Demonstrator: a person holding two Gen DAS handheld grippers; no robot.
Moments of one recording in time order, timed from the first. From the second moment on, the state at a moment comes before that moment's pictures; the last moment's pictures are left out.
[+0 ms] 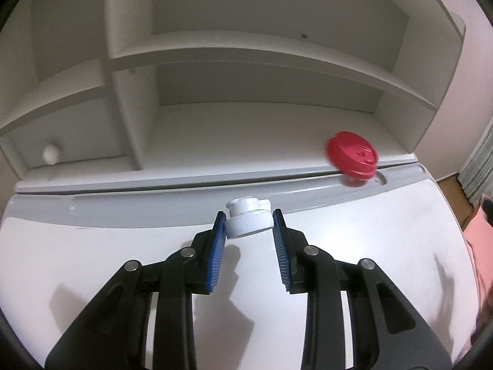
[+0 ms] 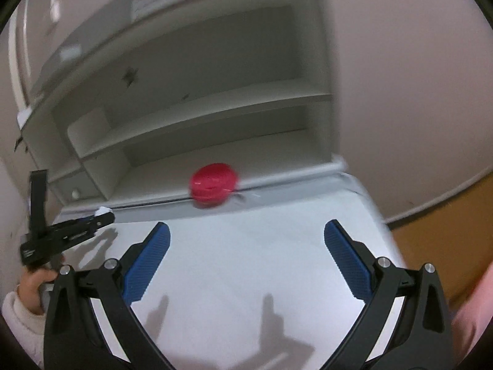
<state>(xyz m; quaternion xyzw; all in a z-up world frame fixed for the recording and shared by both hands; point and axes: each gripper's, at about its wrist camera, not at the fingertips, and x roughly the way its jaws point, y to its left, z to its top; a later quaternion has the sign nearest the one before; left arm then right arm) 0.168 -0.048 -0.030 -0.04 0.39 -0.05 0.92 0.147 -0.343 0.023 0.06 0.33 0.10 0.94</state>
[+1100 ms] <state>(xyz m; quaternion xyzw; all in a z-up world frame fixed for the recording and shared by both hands) 0.203 -0.044 -0.060 -0.03 0.40 -0.07 0.91 0.323 -0.243 -0.045 -0.05 0.44 0.13 0.89</state>
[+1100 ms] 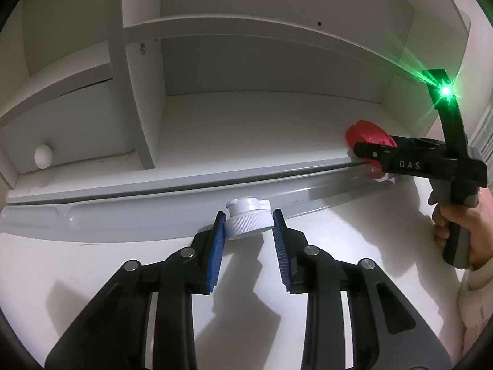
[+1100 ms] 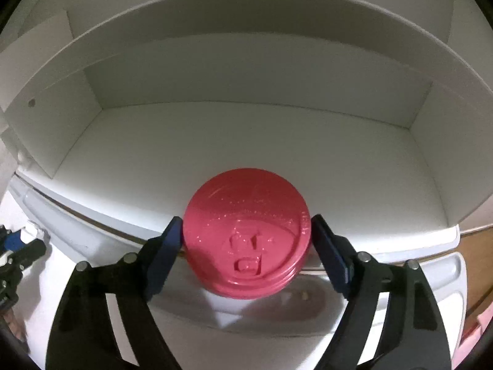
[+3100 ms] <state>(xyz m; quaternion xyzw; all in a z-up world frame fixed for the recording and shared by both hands) -0.098 -0.520 -0.361 0.33 0.64 -0.39 0.57 -0.204 -0.656 -0.407 0.49 0.59 -0.11 0.64</state>
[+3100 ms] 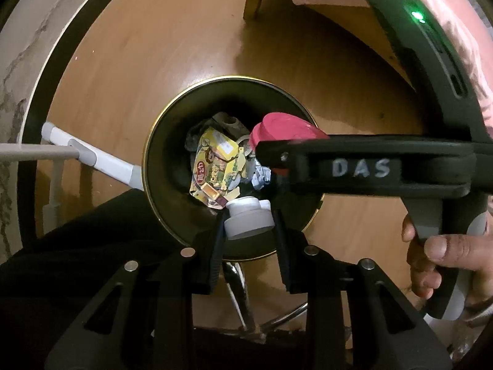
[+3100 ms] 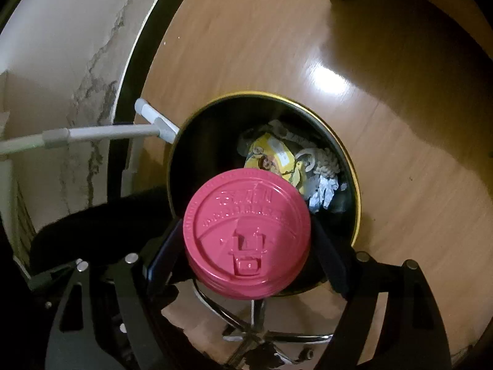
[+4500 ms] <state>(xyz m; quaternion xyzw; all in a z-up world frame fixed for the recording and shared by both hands) -0.029 -0.140 0.022 0.07 0.15 0.00 0.99 -0.011 -0.372 0.040 0.04 0.18 -0.08 0.98</state>
